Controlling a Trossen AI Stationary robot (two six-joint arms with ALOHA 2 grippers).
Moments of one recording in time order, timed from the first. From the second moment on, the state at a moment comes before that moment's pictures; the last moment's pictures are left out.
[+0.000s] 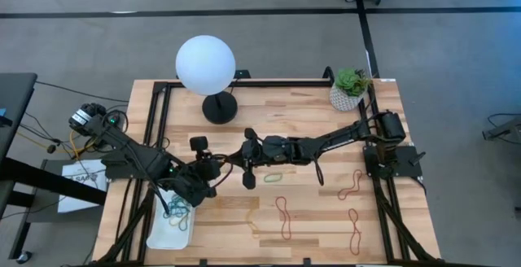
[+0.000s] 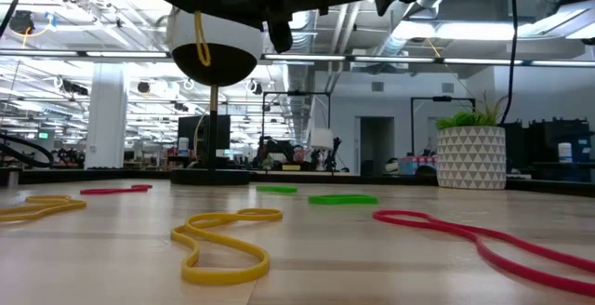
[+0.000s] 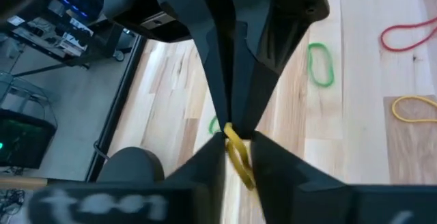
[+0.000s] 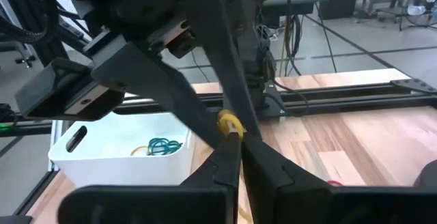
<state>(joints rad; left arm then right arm) -0.55 1.34 1.09 -0.80 -0.82 -0.32 0.14 1.93 1.27 0.47 0.08 0.07</state>
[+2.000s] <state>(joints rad) -0.93 1.46 0.96 -1.05 -0.02 -1.10 0.18 1.94 1.27 0.06 0.08 0.26</state>
